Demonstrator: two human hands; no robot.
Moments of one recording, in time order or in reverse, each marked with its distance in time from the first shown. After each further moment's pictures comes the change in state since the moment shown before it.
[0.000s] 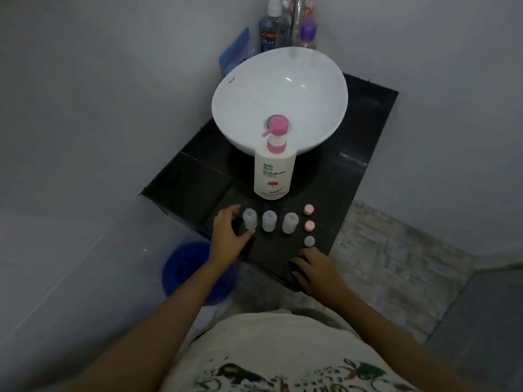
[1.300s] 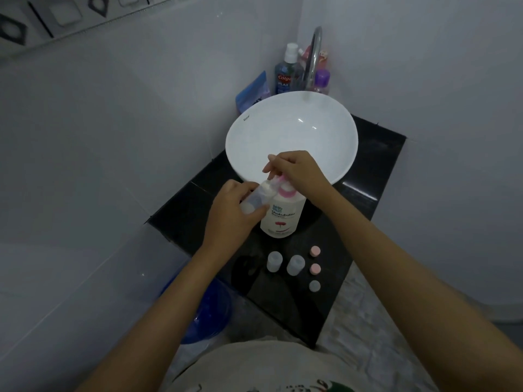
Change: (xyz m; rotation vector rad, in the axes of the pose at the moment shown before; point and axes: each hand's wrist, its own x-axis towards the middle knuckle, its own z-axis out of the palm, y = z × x) left_hand 0.056 0.135 -0.068 0.100 0.134 0.270; right_hand 0.241 -0.006 -0.167 0.916 0.097 0.256
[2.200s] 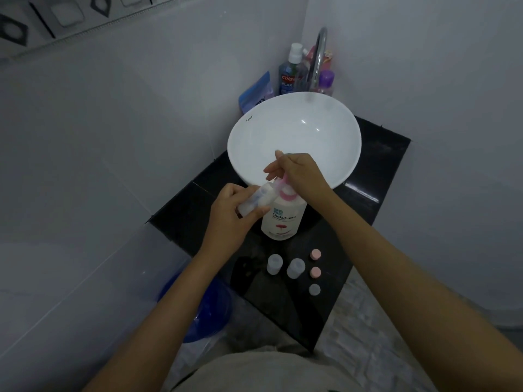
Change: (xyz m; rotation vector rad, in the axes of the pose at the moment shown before) left_hand -0.001 -0.002 0.001 -0.218 0.014 -0.002; right_hand 0.006 0.005 0.005 0.051 0.048 0.043
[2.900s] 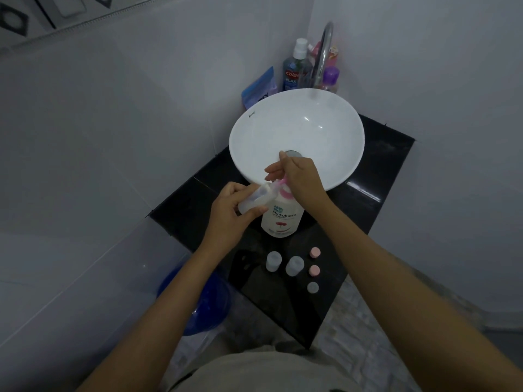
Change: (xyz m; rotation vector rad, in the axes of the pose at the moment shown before) left_hand 0.001 -0.010 0.003 -0.072 -0.041 -0.060; right_hand -0.004 0.007 0.010 0.080 0.092 0.066
